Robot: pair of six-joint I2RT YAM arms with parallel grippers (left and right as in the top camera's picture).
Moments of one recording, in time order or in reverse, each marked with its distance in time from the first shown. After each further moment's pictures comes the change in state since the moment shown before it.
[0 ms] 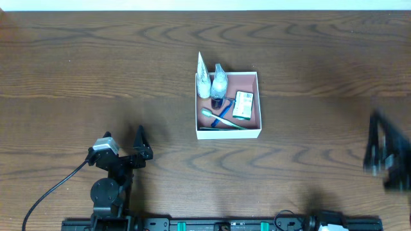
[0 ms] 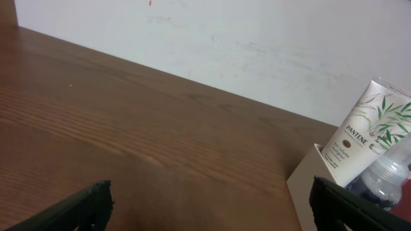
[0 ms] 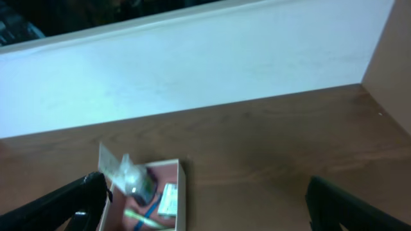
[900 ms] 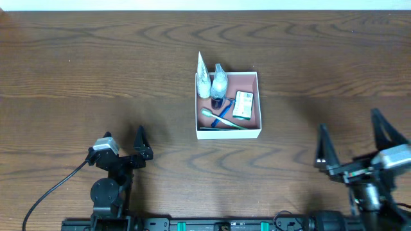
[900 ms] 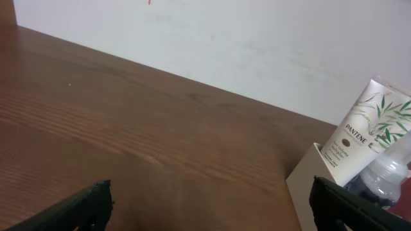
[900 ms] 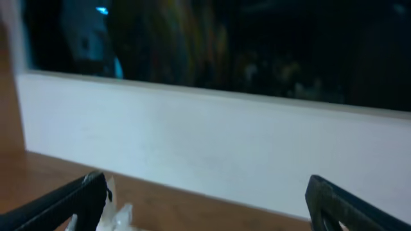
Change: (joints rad) left arm 0.000 0.000 0.003 -0.005 0.003 0.000; right arm 0.118 -0.622 -1.221 1.153 -0.163 -0.162
